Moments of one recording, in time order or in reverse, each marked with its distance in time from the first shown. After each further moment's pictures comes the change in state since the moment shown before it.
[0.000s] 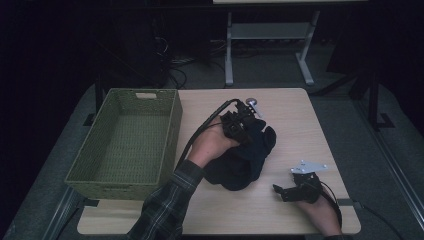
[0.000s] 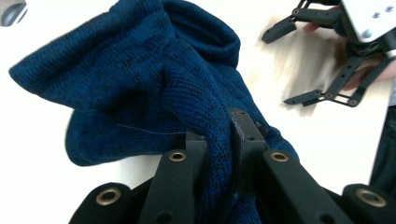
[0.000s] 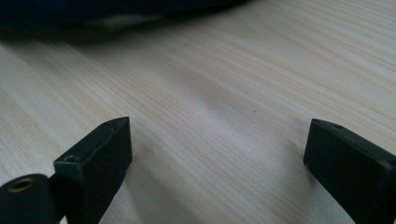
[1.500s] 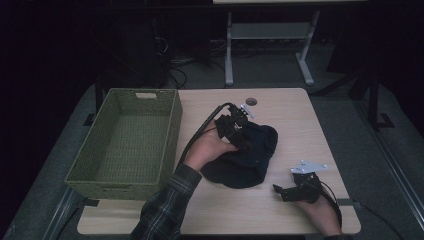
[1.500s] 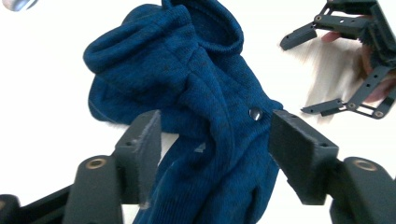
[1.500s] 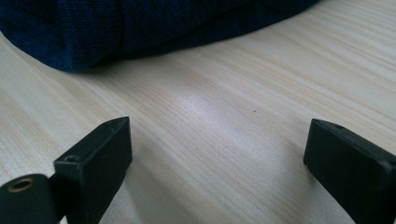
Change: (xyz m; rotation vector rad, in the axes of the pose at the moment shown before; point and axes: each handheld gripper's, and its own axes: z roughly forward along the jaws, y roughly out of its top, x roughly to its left) left arm 0.009 -0.023 -0.002 -0.080 0.013 -0.081; right arm 0.000 0.000 0.000 0.000 -0.001 -0.001
